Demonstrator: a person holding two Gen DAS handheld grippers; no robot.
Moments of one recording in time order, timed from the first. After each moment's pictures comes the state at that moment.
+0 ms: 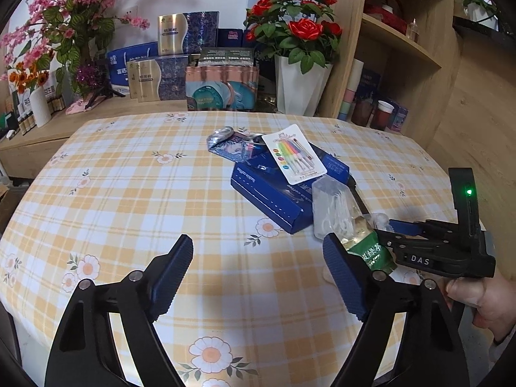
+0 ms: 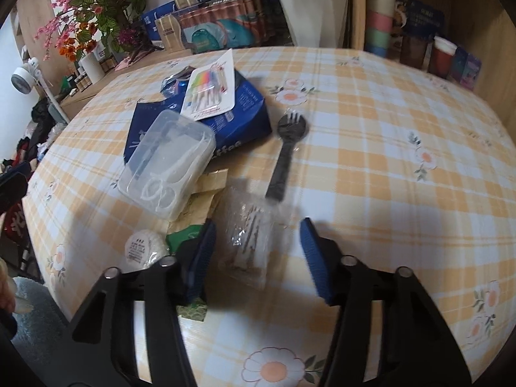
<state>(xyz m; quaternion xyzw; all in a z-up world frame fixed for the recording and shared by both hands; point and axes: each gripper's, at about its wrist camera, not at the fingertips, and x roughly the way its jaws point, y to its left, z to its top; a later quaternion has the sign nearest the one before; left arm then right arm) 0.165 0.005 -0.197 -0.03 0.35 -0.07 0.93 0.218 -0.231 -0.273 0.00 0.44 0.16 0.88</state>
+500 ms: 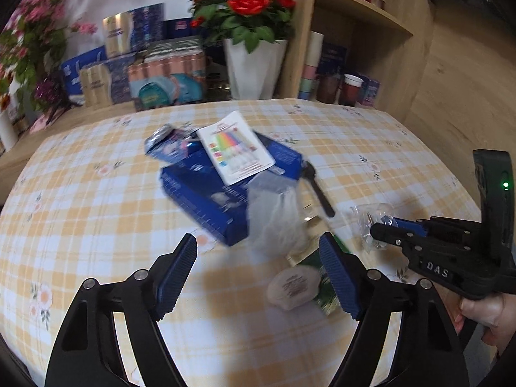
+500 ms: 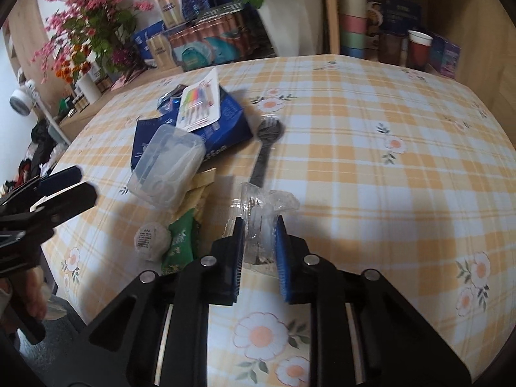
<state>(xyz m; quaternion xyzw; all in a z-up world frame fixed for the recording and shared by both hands) 0.203 -0.071 -0.209 0.03 0.37 -0.14 0.92 0.190 -0.267 -0.254 0.05 0.42 0.13 0.90</state>
